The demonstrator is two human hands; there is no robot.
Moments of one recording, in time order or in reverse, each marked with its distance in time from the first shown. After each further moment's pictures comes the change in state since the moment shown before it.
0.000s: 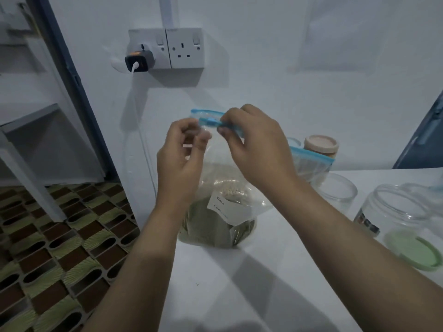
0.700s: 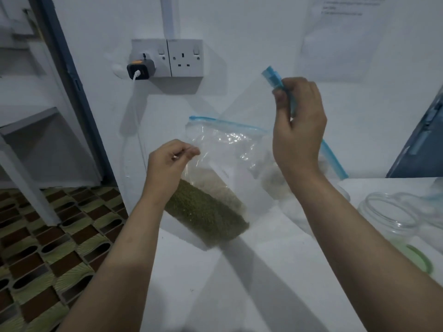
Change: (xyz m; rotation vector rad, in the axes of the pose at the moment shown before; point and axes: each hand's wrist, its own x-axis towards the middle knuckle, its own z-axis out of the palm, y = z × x) left_hand 0.023 -0.047 -0.023 0.122 -0.129 -0.114; right_hand 0.018 0.033 -0.026 0.154 0.502 0.092
